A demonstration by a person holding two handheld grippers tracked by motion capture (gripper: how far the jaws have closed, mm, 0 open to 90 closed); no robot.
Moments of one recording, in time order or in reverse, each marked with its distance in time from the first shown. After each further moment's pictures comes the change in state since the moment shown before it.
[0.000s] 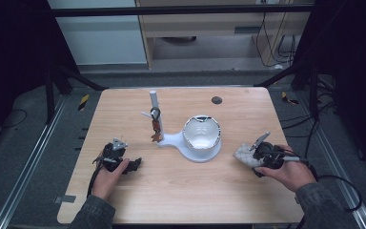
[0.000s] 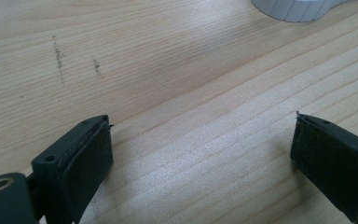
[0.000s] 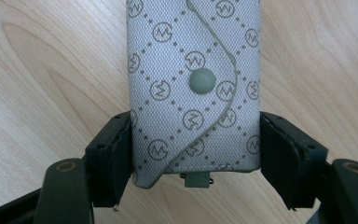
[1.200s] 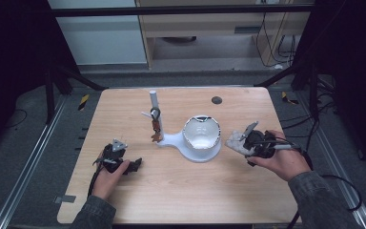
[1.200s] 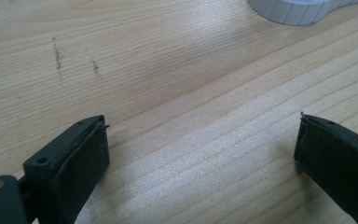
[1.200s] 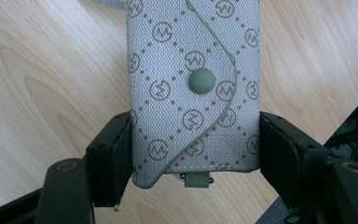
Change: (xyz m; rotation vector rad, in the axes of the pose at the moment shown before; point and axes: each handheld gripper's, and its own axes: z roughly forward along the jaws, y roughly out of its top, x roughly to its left) left arm -0.001 -0.003 0.001 -0.026 0.003 -0.002; right arm 0.007 0.045 -0.037 -0.034 -0.101 -0.122
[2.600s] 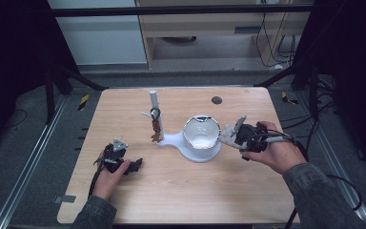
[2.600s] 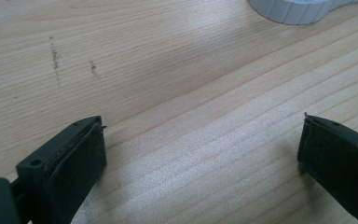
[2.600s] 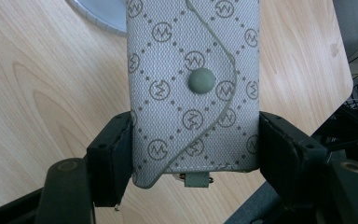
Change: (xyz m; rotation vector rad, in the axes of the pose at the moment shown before) left arm -0.002 0.001 0.001 0.006 0.002 -0.004; right arm 0.005 0.033 -0.025 0.007 -0.053 -0.118
